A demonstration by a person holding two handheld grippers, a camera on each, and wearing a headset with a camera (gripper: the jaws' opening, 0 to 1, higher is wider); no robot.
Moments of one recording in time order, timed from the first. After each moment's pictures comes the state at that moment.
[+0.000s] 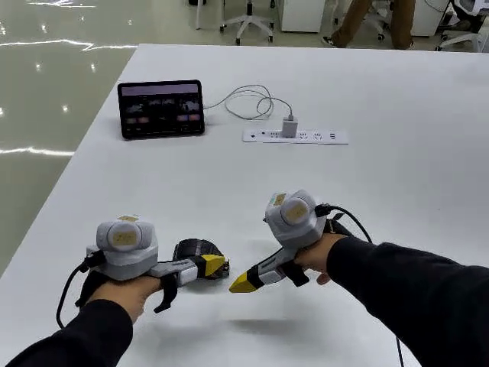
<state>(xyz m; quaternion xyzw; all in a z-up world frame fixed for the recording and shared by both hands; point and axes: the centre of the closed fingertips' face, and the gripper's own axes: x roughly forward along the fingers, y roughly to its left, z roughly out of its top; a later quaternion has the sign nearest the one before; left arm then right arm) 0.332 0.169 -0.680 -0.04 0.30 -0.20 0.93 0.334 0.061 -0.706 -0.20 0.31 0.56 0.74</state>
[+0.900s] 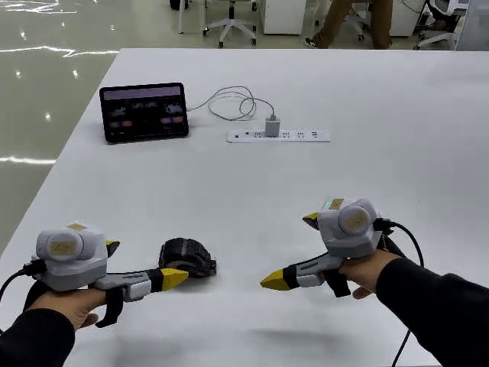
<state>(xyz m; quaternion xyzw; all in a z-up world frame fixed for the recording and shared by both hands) 0.297 0.193 -0.671 -0.03 0.31 -0.26 0.92 0.322 -0.035 -0.680 -0.13 0.29 0.48 0.82</state>
